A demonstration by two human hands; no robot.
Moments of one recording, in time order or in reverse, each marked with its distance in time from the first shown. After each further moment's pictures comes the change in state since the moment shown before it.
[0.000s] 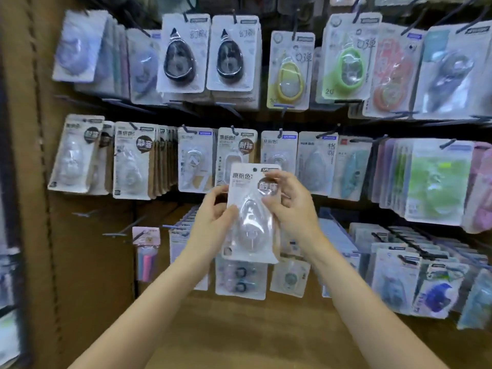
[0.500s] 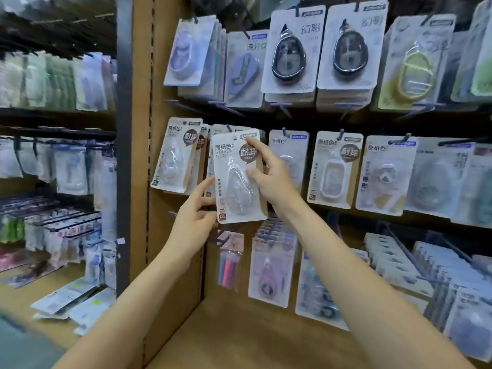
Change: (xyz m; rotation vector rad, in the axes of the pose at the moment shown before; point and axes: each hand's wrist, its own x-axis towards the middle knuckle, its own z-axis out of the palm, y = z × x) left_hand 0.015 -0.018 -0.170 0.252 0.214 0.015; right_hand 0.083 -0.009 0.184 0.141 -0.271 -0.059
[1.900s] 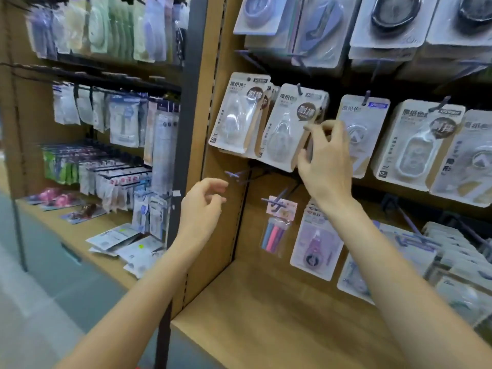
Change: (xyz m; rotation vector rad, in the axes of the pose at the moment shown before) left_hand -0.020 -0.076 -0.068 0.146 0.289 -0.031; right_hand -0.016 0.015 0.048 -0.996 0.277 -0.250
